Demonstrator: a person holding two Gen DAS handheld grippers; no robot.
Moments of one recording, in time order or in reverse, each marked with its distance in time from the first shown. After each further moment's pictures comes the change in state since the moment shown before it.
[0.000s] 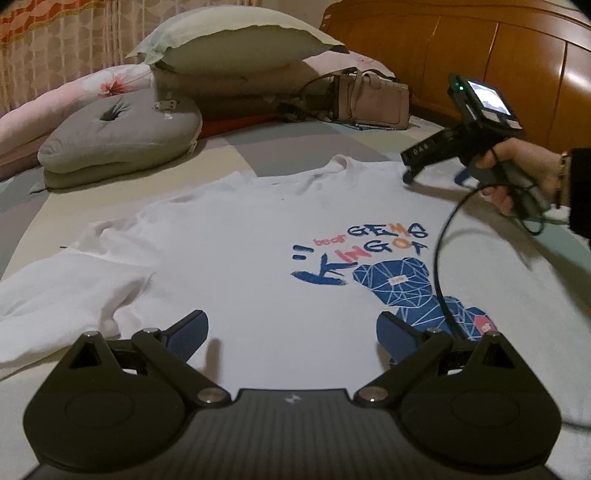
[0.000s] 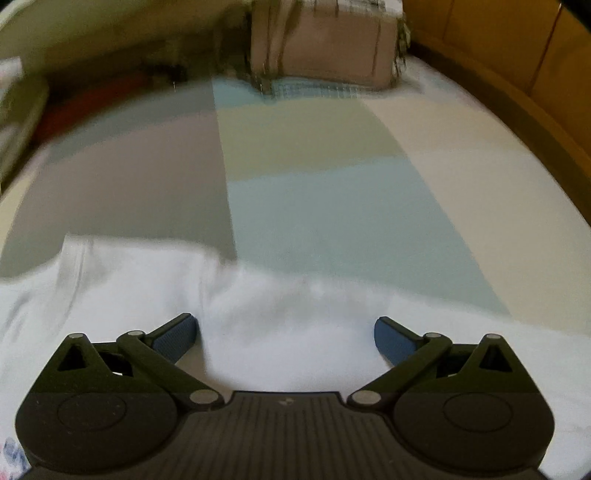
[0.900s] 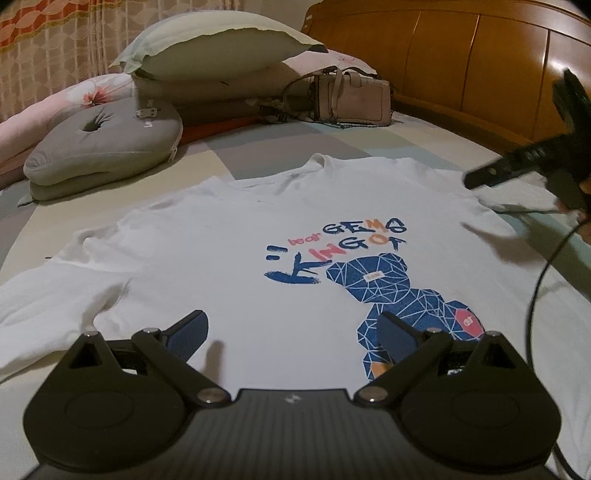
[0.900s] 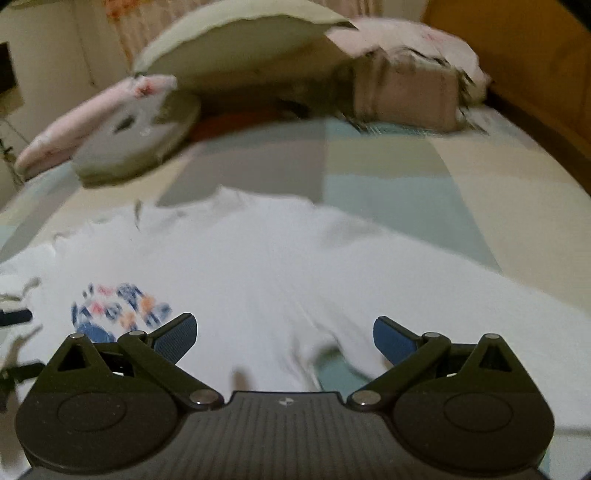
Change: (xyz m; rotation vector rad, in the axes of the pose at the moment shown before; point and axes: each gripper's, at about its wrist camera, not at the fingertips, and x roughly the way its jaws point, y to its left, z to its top) left arm -0.001 -0.017 -0.003 0.049 -0.010 -0.024; right arm -0.101 -0.042 -0.083 -0.173 -0.103 0.388
